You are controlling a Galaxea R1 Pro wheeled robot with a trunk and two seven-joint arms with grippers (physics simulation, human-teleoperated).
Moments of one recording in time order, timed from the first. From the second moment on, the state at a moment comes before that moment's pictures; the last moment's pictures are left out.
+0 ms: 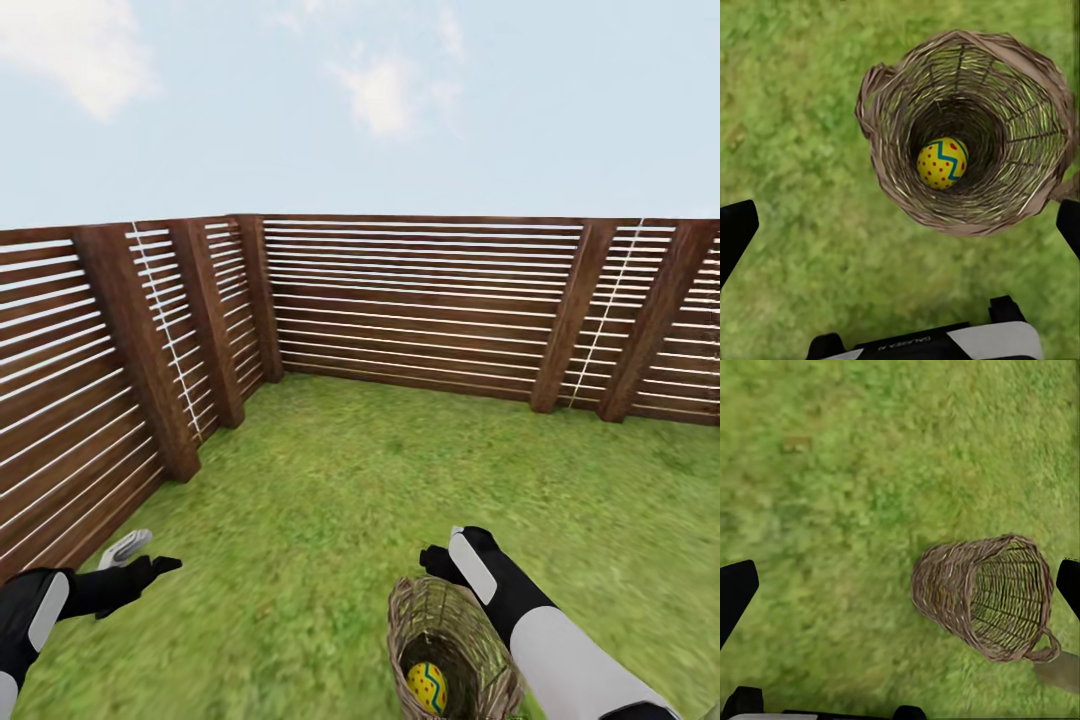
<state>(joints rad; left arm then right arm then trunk) -0.54 0.33 0.41 -0.71 0.18 0.86 -0.50 -0.69 0.05 0.21 -0.59 -0.66 0.64 -0.45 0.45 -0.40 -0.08</state>
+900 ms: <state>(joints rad) -0.54 0.33 0.41 -0.71 0.18 0.86 -0.50 -0.69 0.06 0.21 -0.59 -0.66 0.64 -0.45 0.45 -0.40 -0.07</state>
